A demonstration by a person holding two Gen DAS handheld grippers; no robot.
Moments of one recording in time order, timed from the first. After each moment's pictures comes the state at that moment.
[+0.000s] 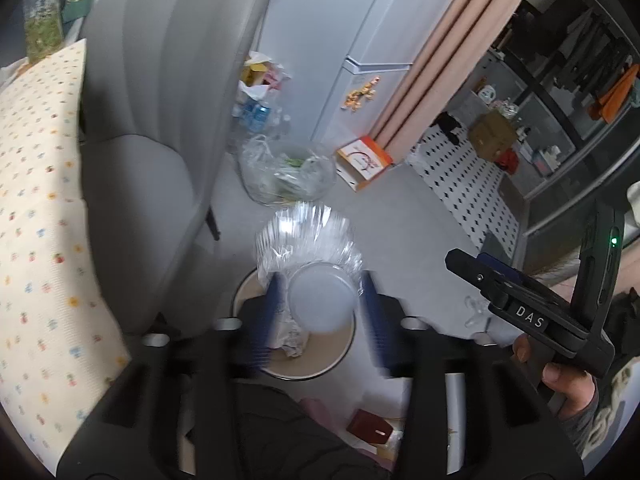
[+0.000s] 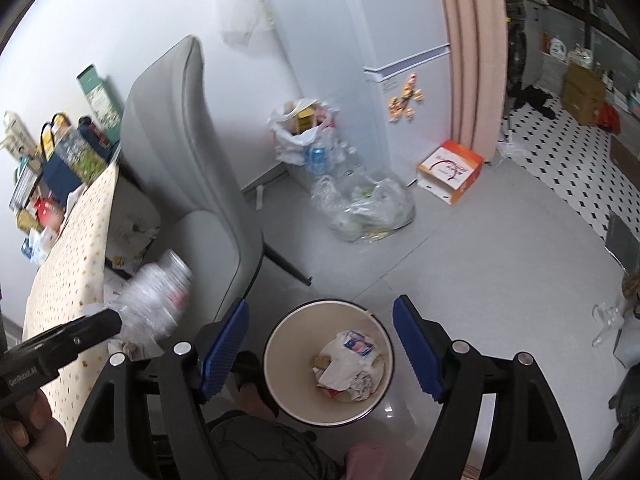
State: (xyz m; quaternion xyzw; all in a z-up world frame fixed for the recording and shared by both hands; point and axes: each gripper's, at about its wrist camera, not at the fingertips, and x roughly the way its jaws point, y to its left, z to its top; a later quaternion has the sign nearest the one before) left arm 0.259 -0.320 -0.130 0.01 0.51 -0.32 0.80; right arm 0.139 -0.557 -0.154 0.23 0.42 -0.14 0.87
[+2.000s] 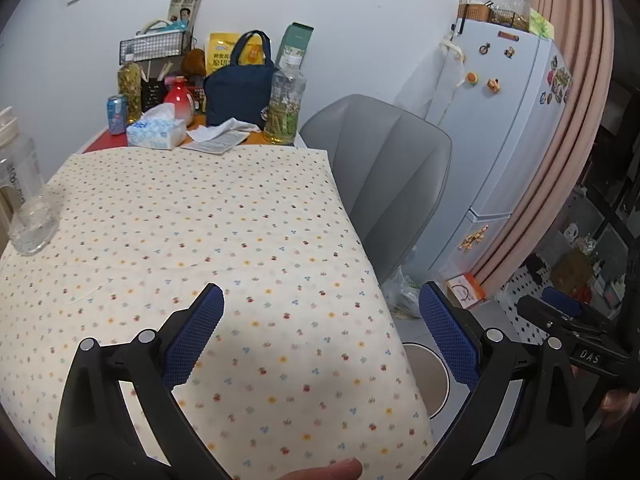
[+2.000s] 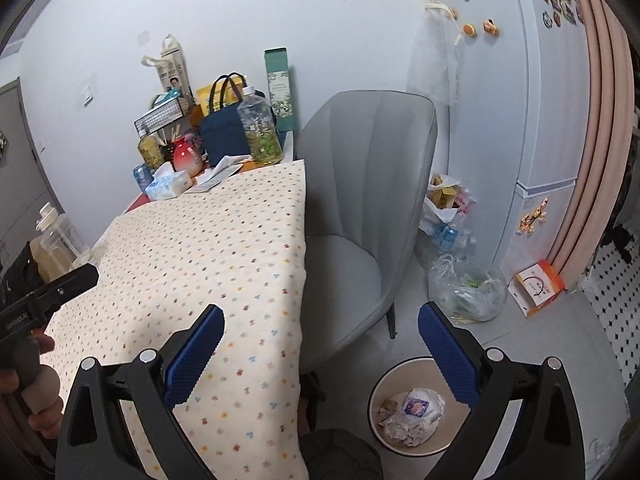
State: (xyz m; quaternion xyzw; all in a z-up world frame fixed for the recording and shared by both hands) left arm 0.162 -0.046 -0.004 -0.08 0.33 -0.10 0.94; right arm 0.135 -0.339 -0.011 0.07 0.34 0.05 0.94
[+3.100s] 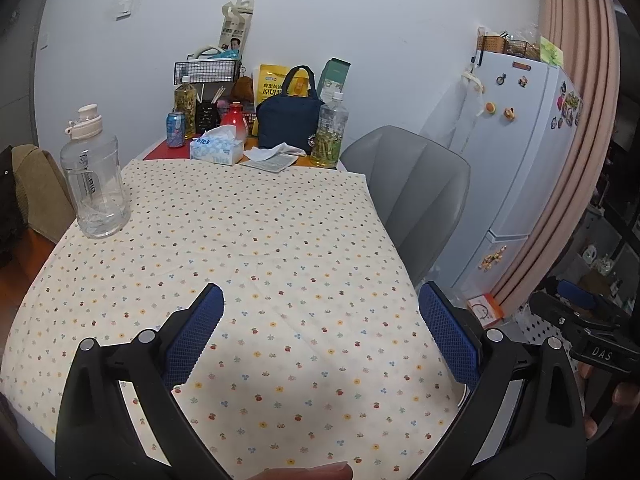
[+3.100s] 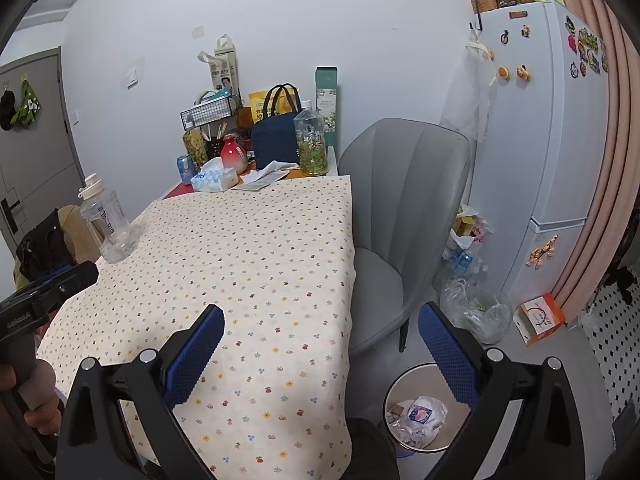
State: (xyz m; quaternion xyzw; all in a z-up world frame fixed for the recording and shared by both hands) left arm 0.070 0.005 0.017 -0.08 0.28 -0.04 0.95; right arm 0.068 -0.279 0.025 0.03 0.30 0.09 0.95
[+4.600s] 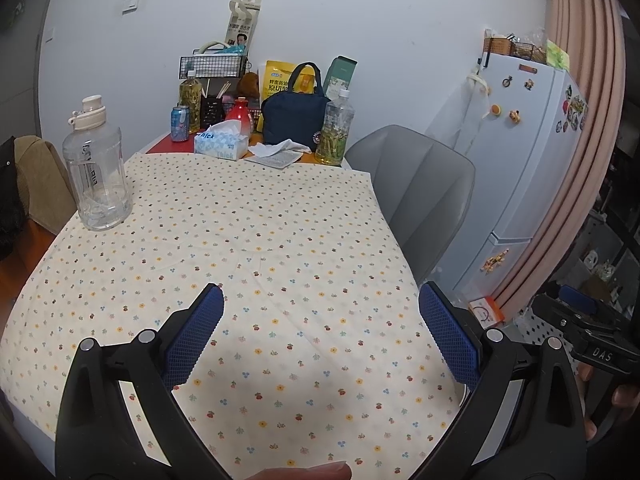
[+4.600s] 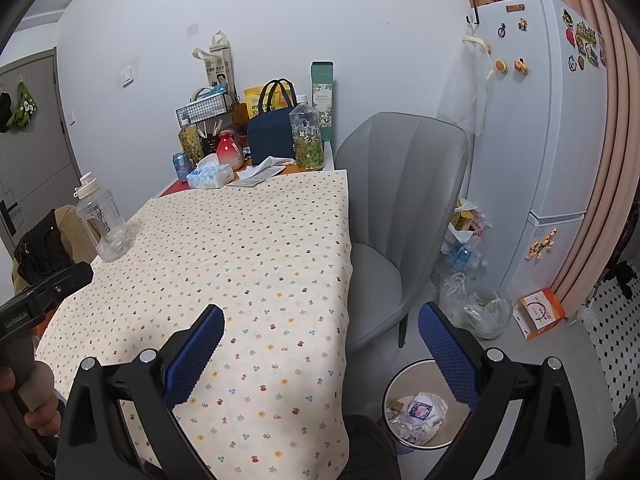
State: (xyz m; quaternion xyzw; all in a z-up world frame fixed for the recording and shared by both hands) left arm 0.072 0.007 0.011 -0.09 0.29 -0.03 0.95; right arm 0.072 -0.279 0.017 0.03 0.31 0.09 0.95
